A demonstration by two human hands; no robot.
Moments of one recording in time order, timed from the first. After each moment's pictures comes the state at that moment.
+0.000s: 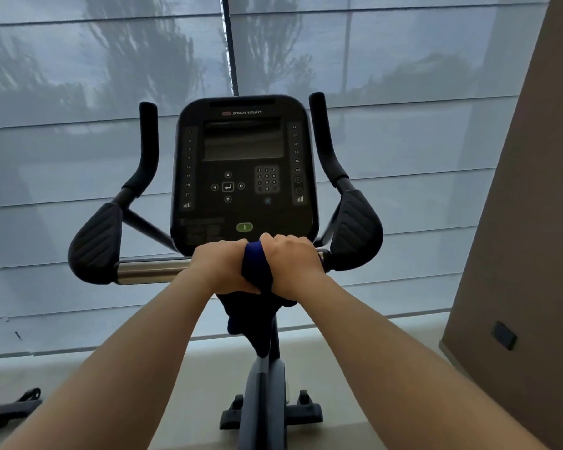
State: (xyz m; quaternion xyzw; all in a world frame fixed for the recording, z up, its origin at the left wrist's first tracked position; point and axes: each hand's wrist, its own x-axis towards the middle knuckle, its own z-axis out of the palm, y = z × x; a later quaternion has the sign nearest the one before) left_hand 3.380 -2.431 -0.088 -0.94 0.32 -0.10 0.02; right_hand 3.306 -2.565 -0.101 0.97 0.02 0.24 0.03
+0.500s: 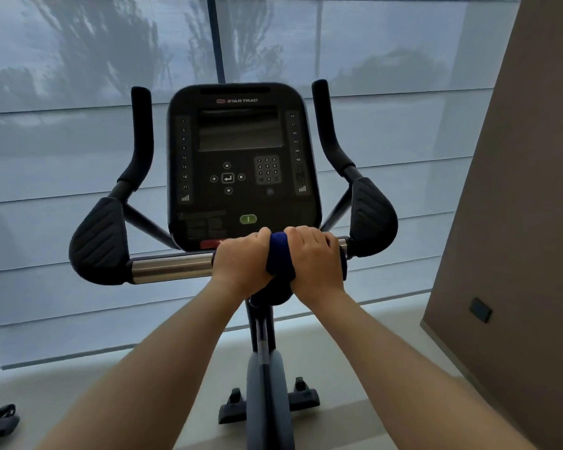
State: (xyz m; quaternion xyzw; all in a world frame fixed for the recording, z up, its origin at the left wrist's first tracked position) left_hand 3.379 -2.419 -0.113 -0.88 0.39 -0.28 -0.05; right_hand 3.302 -2.535 -0.138 0.91 -0.10 0.41 0.01
